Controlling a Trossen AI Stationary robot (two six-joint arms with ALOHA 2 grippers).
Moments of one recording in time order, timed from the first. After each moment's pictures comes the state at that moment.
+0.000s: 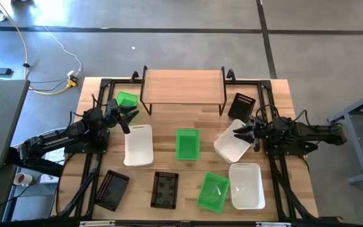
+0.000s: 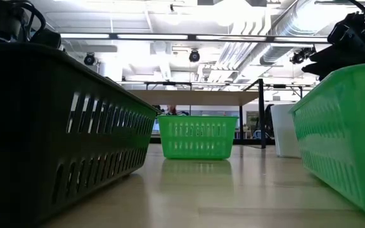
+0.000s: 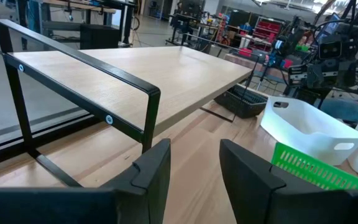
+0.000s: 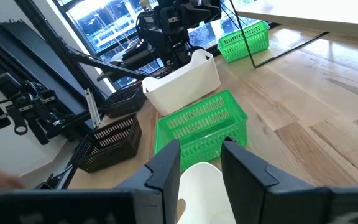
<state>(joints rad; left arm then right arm) 0.53 0.14 0.01 0.02 -0.09 -0.23 0.02 0.01 0.08 -0.21 0.01 0.45</state>
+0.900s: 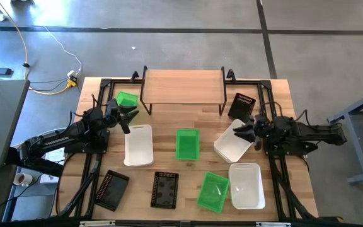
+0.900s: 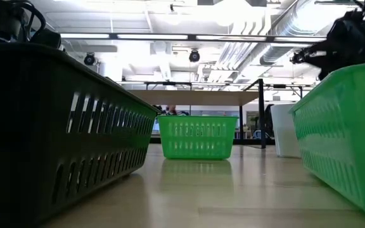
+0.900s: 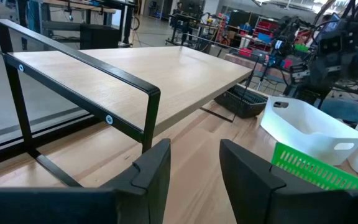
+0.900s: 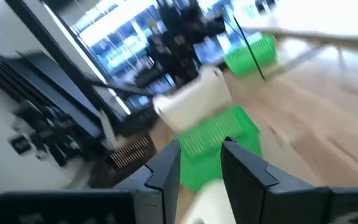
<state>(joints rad) 0.53 0.14 0.01 0.02 -0.09 -0.23 0.02 0.01 0.08 -0.11 0.01 0.53</state>
